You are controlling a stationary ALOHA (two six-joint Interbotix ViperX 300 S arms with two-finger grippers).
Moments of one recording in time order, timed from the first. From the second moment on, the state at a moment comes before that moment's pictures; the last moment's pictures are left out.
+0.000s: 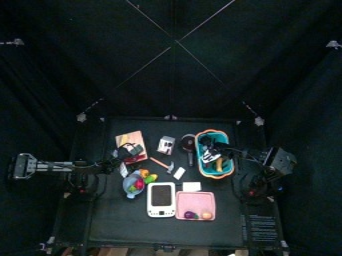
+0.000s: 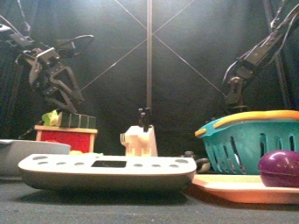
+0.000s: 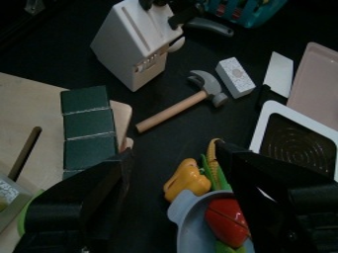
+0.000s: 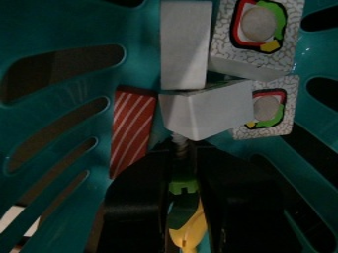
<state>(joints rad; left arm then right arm) 0.13 -0.65 1.09 0.94 0.31 -1.24 -0.60 -0.04 0.74 -0.07 0.83 0.48</state>
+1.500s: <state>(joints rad) 0.12 -0.70 1.09 0.94 0.30 -1.24 -0.42 -0.44 0.71 -0.06 0.86 0.48</state>
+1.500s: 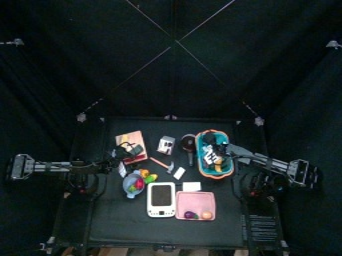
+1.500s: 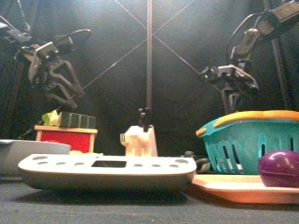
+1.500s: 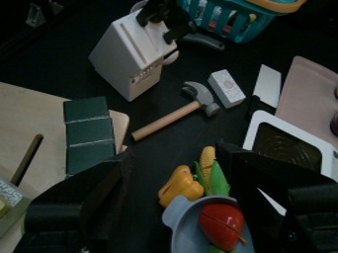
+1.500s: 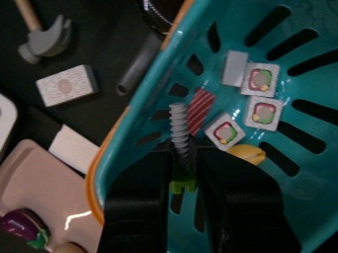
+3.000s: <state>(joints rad) 0.09 -0.70 1.11 0.92 0.15 -1.24 0.03 -0.42 0.82 0.00 0.55 0.48</state>
